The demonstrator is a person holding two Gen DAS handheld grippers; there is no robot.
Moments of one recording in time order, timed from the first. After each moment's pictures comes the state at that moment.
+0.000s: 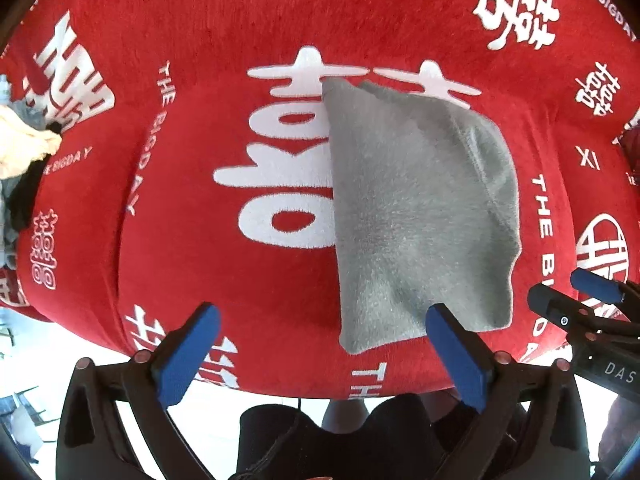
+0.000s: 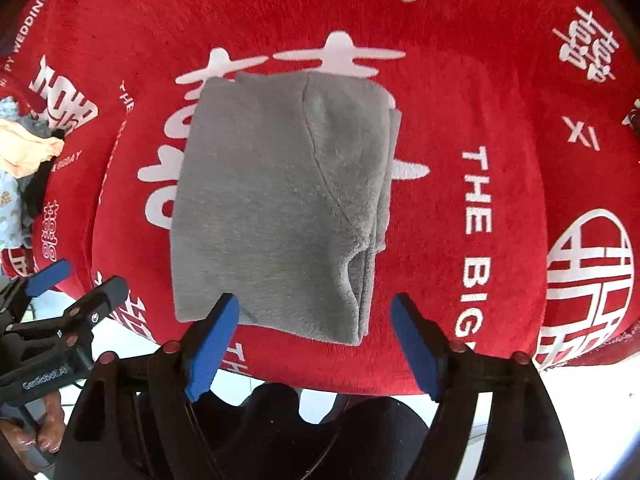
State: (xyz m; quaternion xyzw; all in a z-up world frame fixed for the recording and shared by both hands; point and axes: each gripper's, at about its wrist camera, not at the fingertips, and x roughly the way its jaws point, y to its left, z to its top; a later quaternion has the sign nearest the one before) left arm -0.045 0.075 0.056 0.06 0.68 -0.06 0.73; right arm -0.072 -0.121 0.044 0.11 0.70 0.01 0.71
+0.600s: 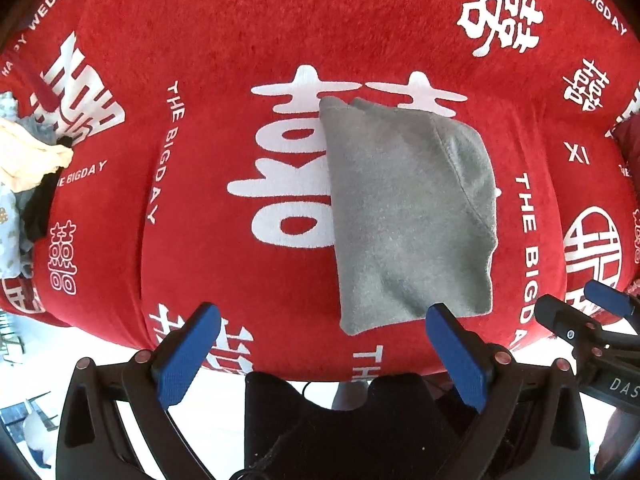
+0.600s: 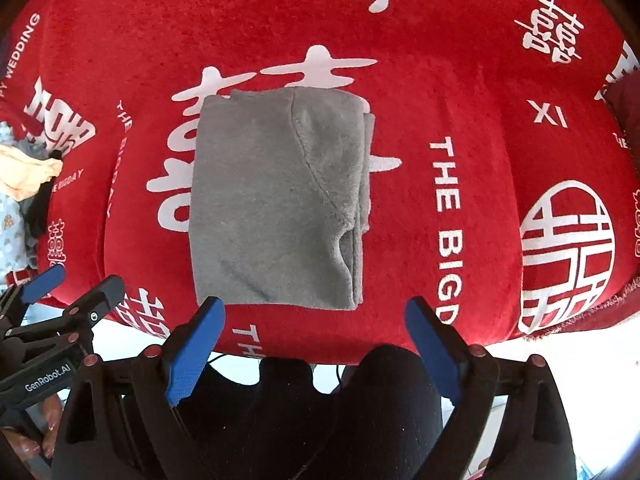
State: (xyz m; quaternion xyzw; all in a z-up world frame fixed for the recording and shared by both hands) left arm -0.043 0.069 0.098 0.08 0.68 -0.06 0.73; right arm -0.083 -0.125 0.092 0.13 0.70 -0.03 0.70
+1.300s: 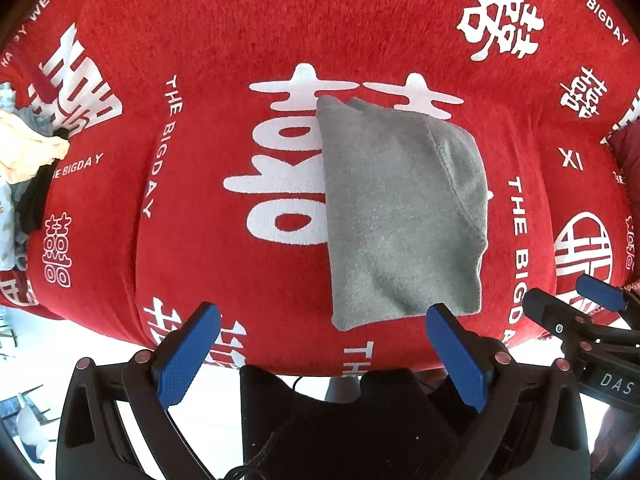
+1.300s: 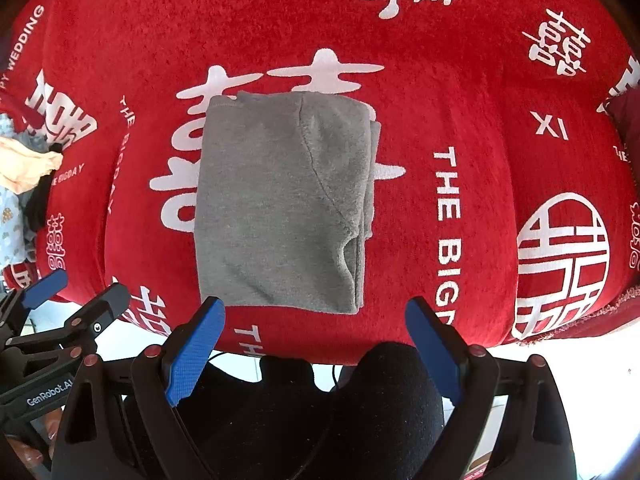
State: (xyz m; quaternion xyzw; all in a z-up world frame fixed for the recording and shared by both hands) left arm -0.041 0.072 0.103 0.06 0.69 -0.06 0.72; right arm -0.072 -0.118 0.099 0.11 0.71 -0.03 0.70
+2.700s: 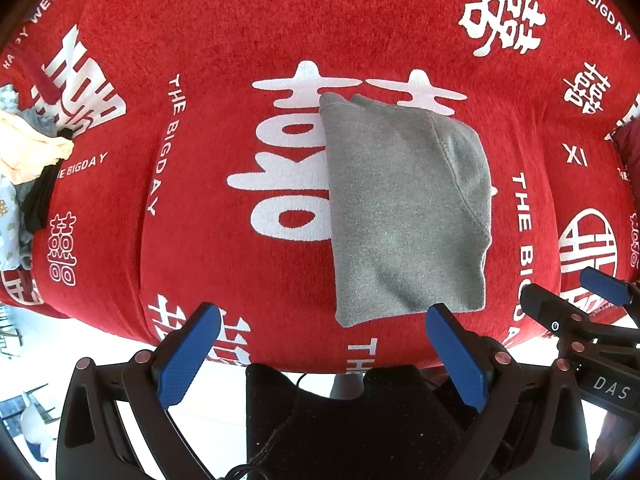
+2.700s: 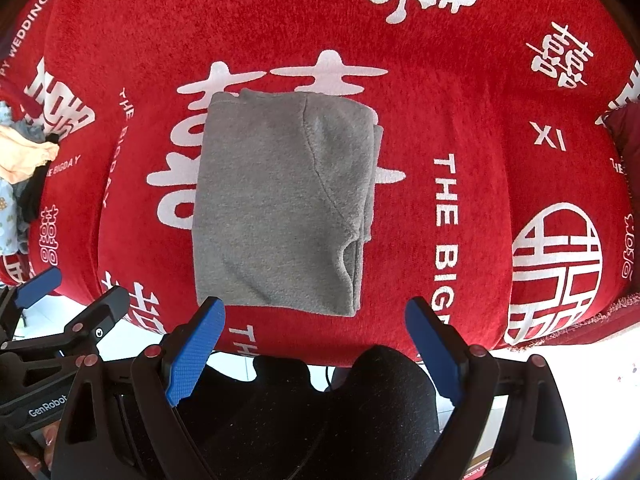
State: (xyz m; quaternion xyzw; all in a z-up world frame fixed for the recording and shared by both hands) left arm -0.045 0.072 0.104 0.07 0.69 -0.06 0.72; right arm -0.068 -0.113 0.099 0.10 0.71 -0.02 0.70
